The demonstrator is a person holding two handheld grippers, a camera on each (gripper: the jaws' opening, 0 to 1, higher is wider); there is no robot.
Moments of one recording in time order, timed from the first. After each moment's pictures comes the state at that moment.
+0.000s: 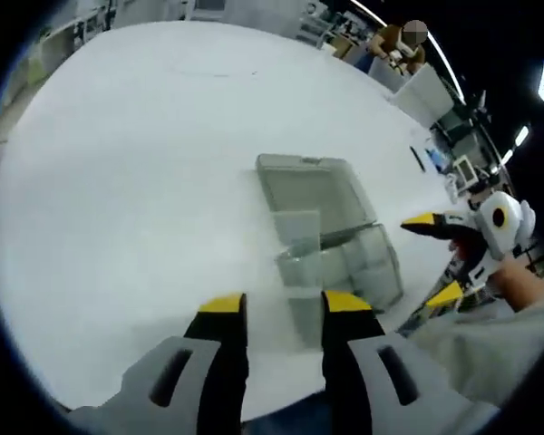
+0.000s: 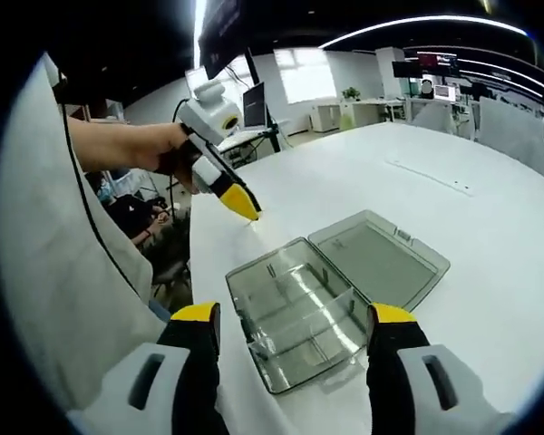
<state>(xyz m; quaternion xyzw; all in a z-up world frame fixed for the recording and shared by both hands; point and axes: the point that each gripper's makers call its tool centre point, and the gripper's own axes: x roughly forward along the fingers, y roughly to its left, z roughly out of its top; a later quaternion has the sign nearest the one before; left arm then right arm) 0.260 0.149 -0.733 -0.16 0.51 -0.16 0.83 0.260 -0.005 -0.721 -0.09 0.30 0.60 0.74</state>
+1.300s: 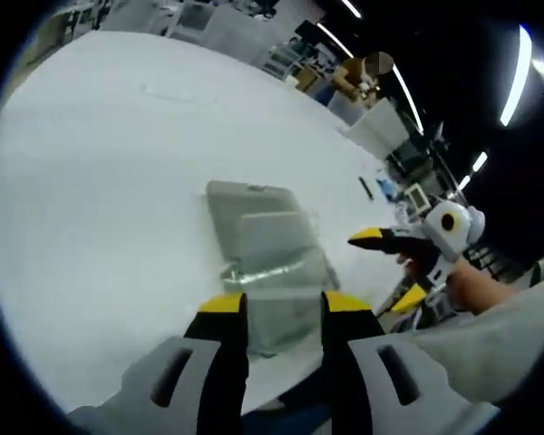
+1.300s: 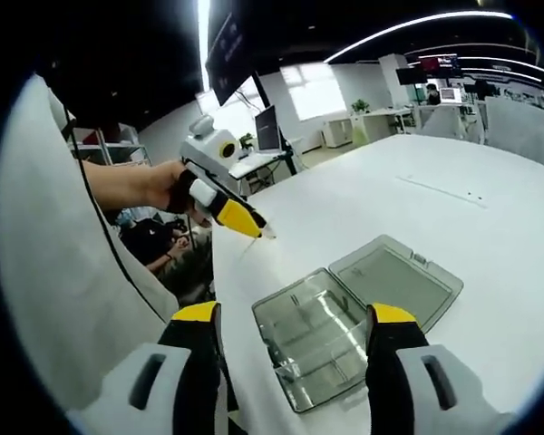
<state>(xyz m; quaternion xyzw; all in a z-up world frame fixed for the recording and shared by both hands) 0.254 0.124 -0.693 -0.24 0.43 -0.23 0.84 0.253 0.008 -0.688 -0.03 0.29 0.63 0.72</state>
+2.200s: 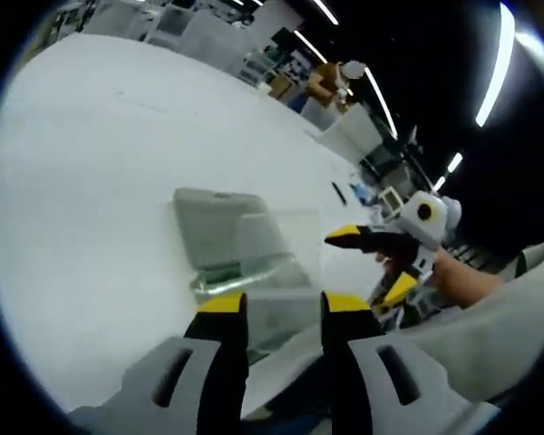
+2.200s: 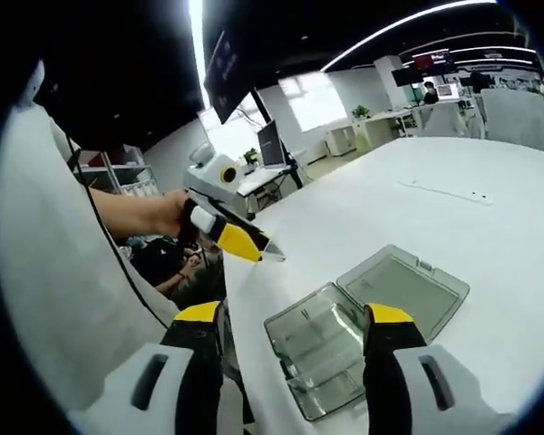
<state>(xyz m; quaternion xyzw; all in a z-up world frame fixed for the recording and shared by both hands) 0.256 0.098 -0.681 -0.26 0.39 -0.29 0.83 0.257 0.011 -0.670 0.03 0.29 0.64 0.71</state>
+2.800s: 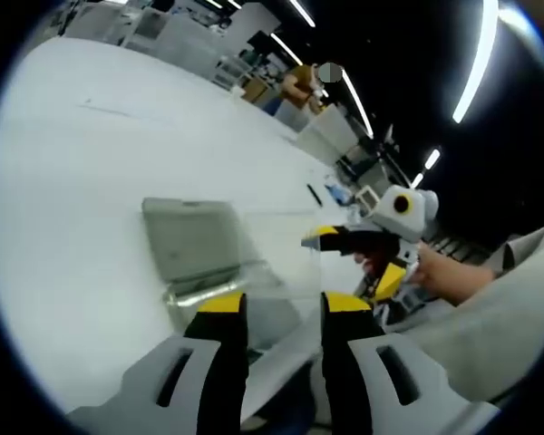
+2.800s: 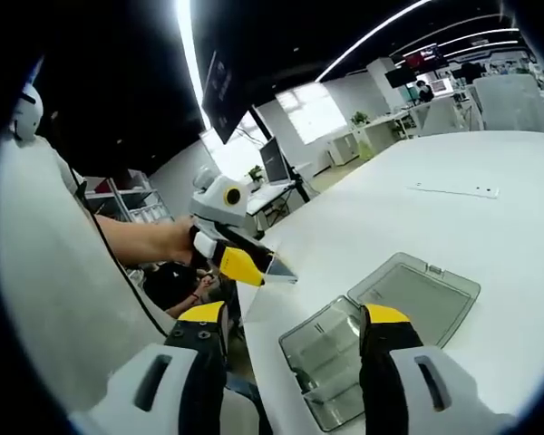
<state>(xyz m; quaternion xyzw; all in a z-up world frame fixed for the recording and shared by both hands) 0.257 0.075 -0.668 -0.27 0.36 -0.35 0.82 0.261 0.018 -0.654 0.08 0.29 0.64 0.70</state>
